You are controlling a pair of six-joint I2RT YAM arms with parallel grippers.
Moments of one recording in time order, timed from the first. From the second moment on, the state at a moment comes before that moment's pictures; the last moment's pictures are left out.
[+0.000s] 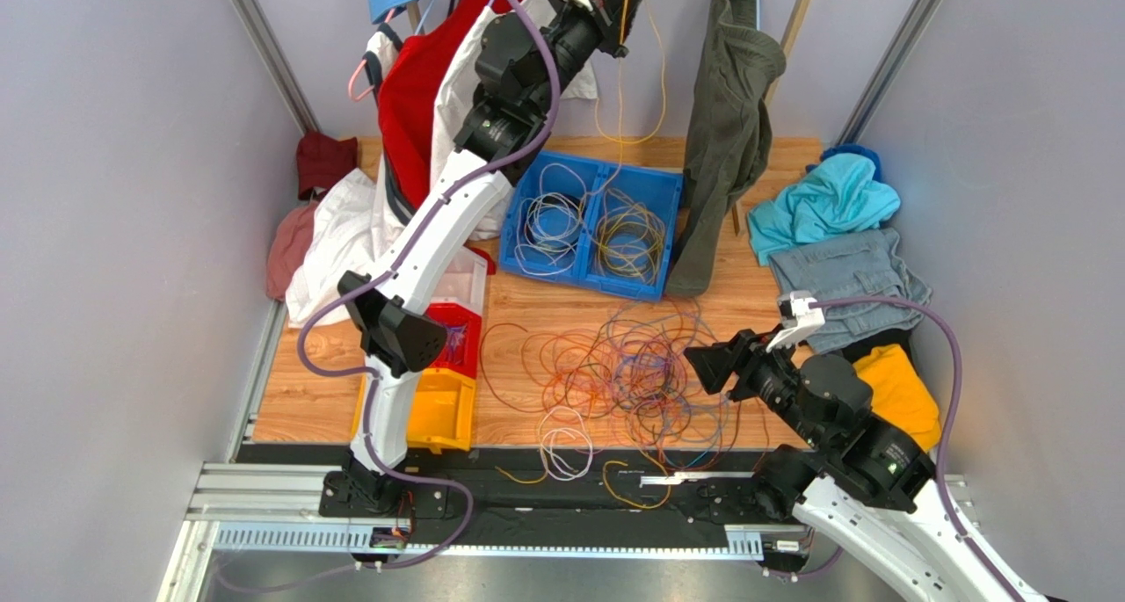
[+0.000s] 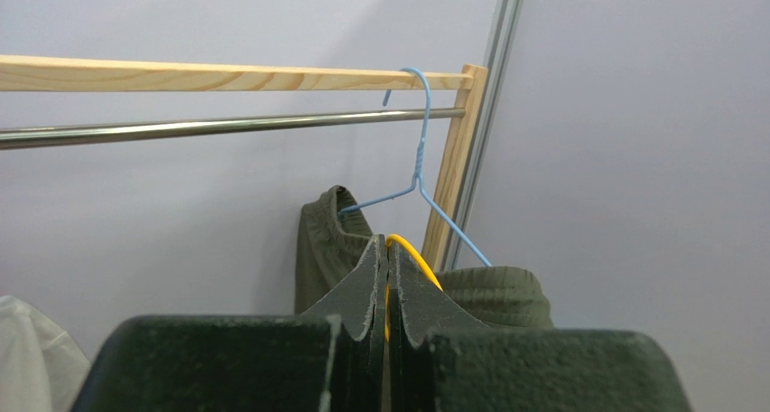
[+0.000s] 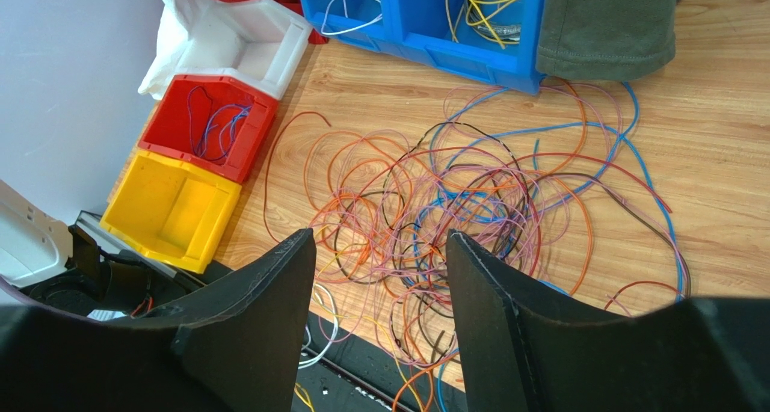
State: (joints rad) left arm -0.65 2.09 2.50 0.09 0.08 -0.21; right arm 0.75 0.27 0.61 -0.61 0.18 0.56
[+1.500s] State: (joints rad) left arm -0.57 2.35 1.98 0.27 -0.02 -0.26; right arm 0.75 0.28 0.59 -0.59 0.21 0.56
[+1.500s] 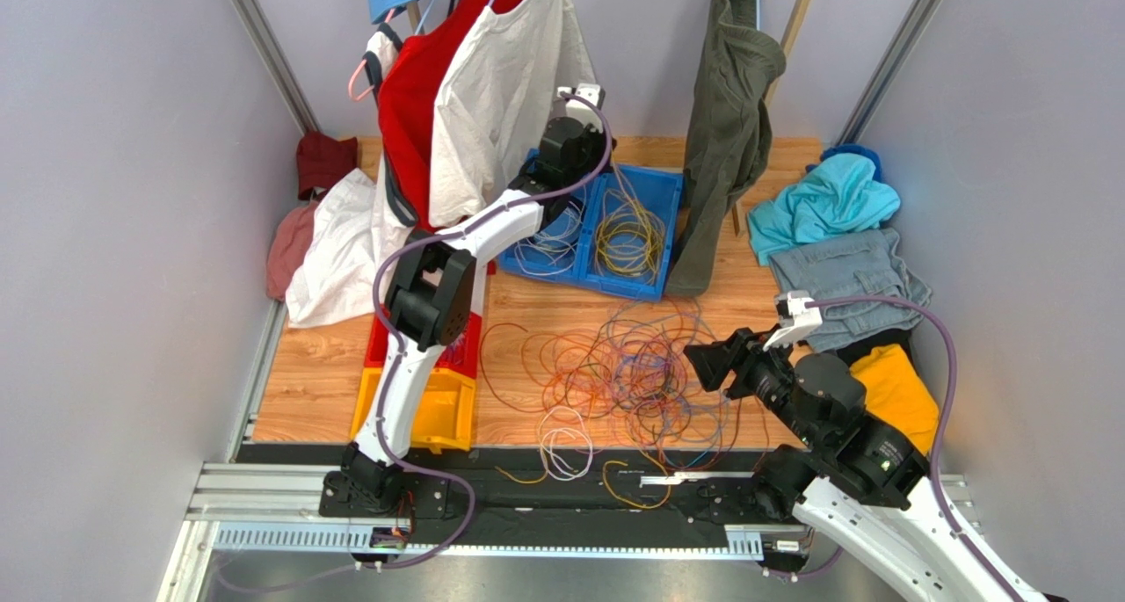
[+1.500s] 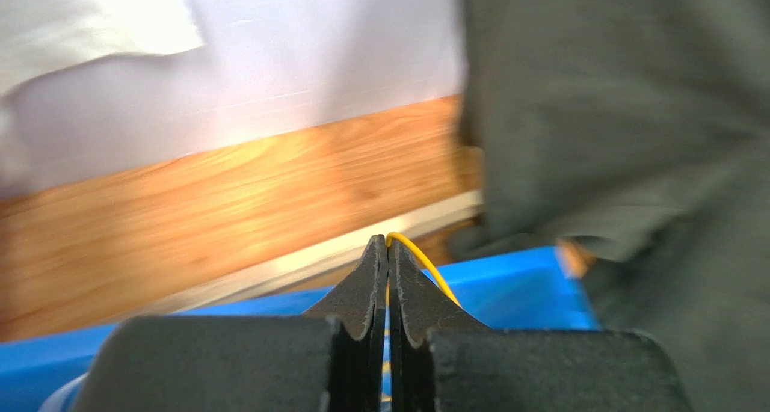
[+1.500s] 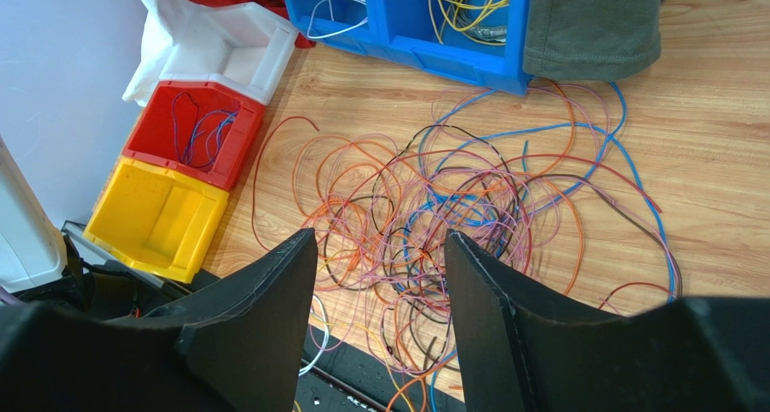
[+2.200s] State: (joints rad) left arm -0.57 2.30 1.94 0.24 0.07 -0.23; right arm 0.75 0.29 0.57 -0.58 0.21 0.57
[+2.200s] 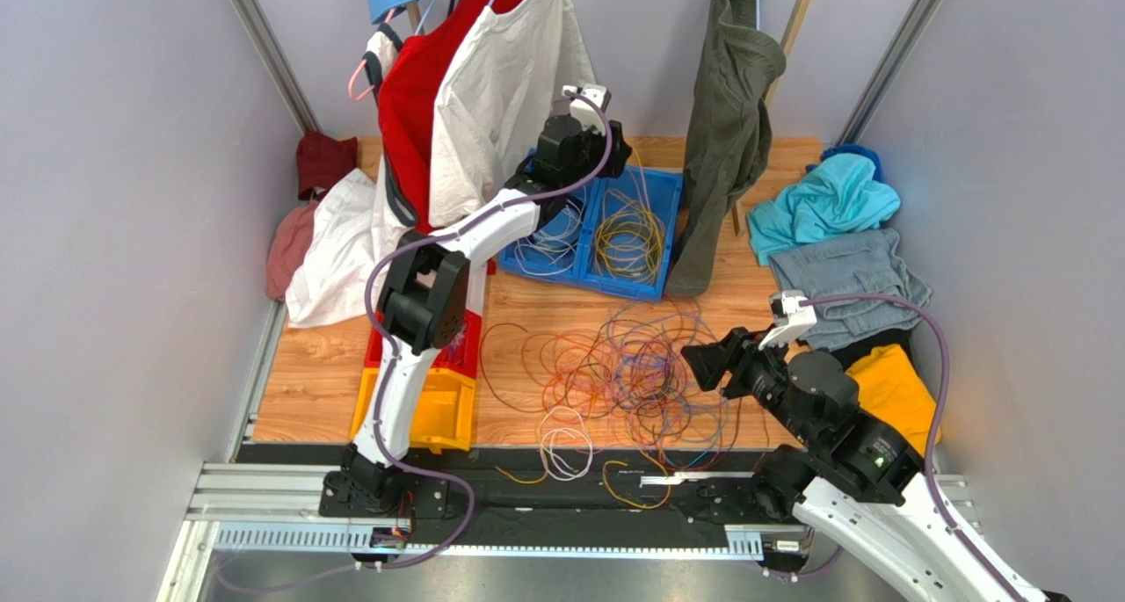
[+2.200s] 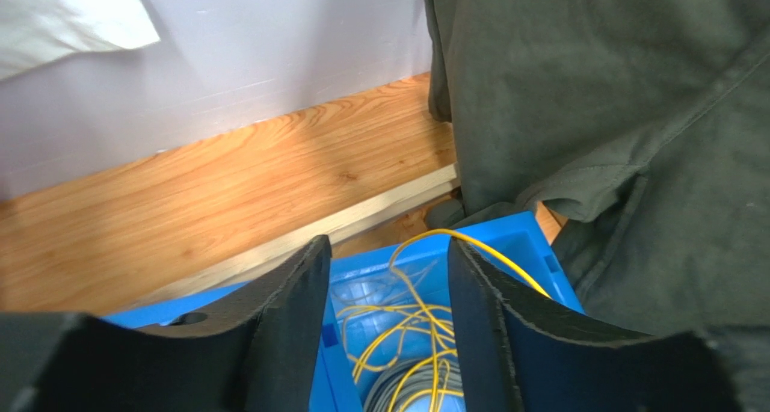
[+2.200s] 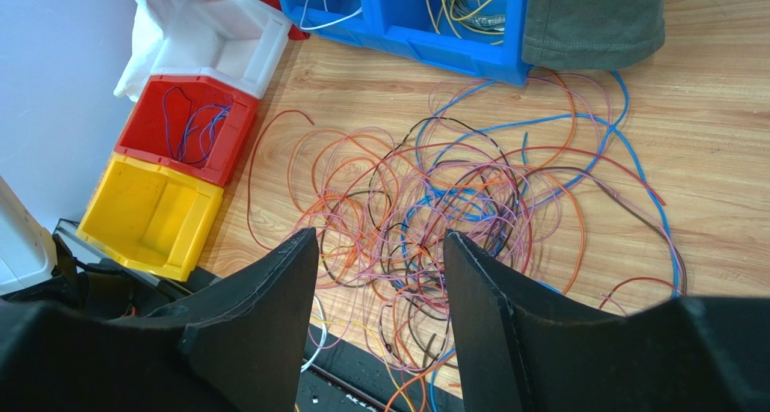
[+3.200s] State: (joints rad) left arm -0.93 1.36 1.24 -0.38 -0.31 -0.48; right arm 0.75 0.23 0.57 -0.57 0.21 0.61
